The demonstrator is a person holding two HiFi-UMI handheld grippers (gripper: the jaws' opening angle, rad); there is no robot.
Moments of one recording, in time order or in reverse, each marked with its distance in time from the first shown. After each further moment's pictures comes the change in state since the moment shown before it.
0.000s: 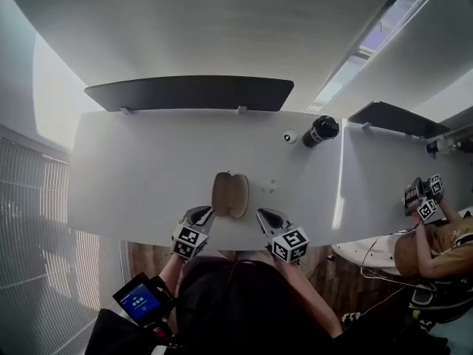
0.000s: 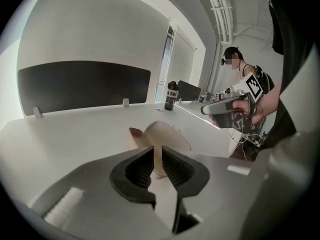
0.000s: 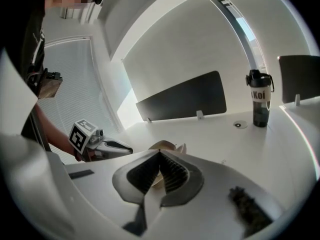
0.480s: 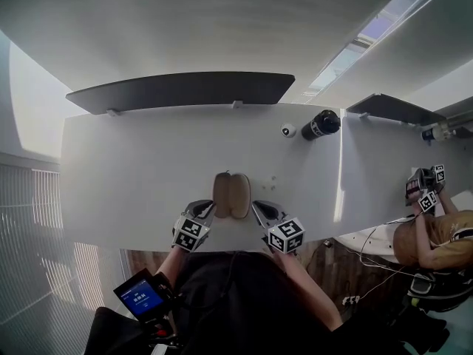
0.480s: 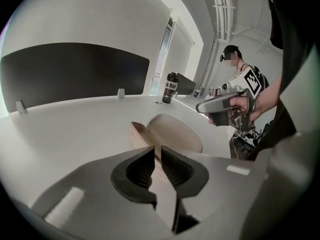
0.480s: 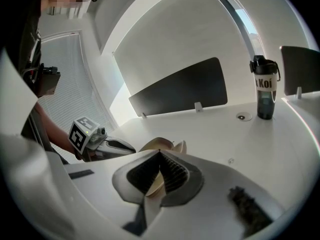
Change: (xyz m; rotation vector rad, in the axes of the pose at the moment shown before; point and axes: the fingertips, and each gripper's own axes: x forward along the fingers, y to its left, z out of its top) left arm 0.040 0.023 -0.005 0.010 0.078 -0.123; right arm 0.043 -0.018 -0.007 0.063 0.075 -0.055
